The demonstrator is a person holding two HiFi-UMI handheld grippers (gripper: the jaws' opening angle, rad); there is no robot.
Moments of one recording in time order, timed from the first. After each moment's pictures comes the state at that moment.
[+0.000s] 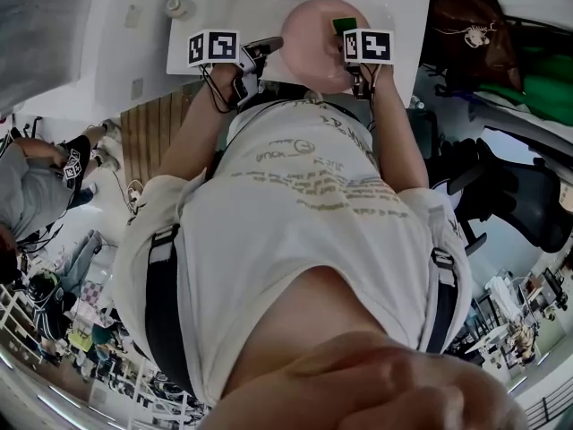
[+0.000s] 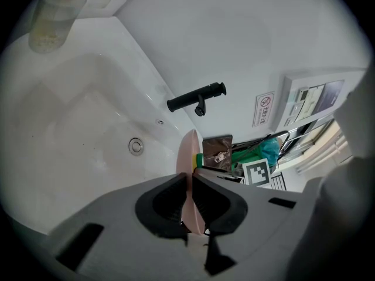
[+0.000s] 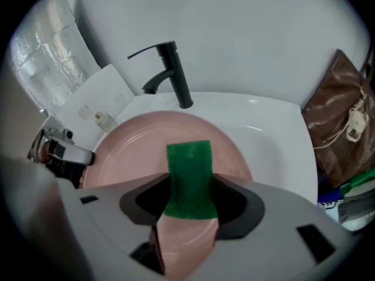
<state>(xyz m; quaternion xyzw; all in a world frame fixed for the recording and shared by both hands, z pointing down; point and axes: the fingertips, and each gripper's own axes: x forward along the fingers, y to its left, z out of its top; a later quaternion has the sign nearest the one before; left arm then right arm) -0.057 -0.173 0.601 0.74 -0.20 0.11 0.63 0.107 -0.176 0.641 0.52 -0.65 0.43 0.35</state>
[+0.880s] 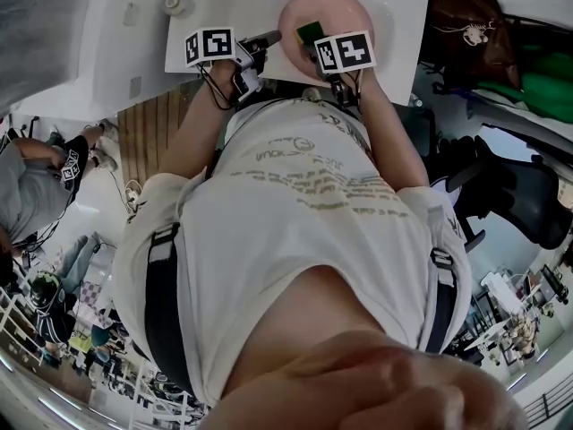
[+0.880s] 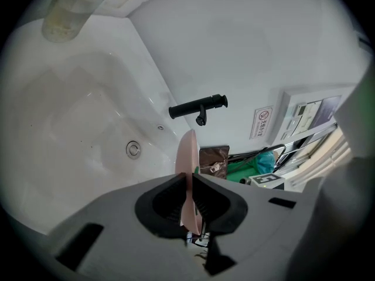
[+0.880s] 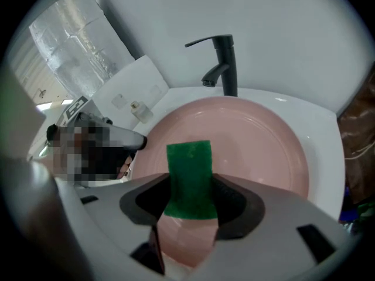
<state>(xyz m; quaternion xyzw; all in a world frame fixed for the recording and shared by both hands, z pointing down) -0.058 -0.183 0.596 0.73 -0.21 0.06 0.65 0.019 -0.155 0.618 0.41 -0.72 0.43 0.35</state>
